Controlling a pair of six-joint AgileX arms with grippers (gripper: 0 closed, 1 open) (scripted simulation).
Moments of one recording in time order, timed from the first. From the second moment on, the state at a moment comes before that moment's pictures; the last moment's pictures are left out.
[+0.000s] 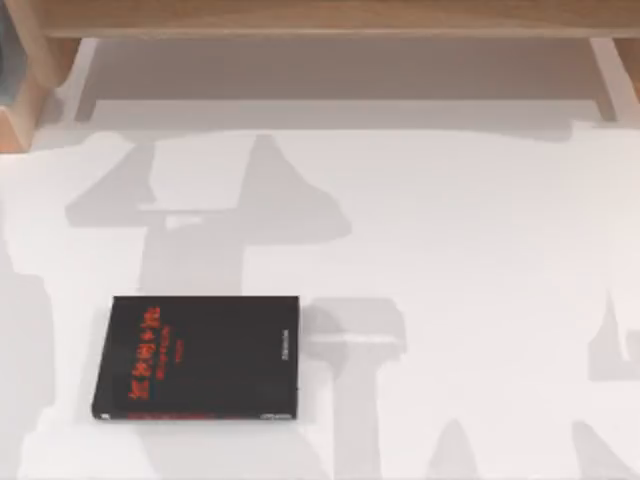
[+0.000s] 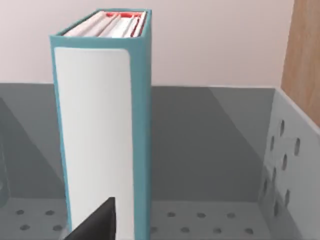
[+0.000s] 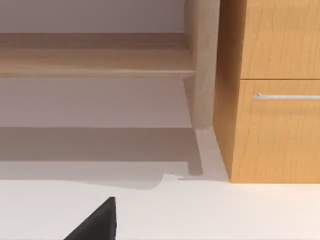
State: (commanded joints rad) left arm 0.34 1.70 1.20 0.49 0.38 0.00; right arm 0.00 0.00 0.00 0.00 0.00 0.00
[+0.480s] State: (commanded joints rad) left arm 0.41 2.03 1.44 0.58 0.45 0.00; right arm 0.00 0.00 0.00 0.00 0.00 0.00
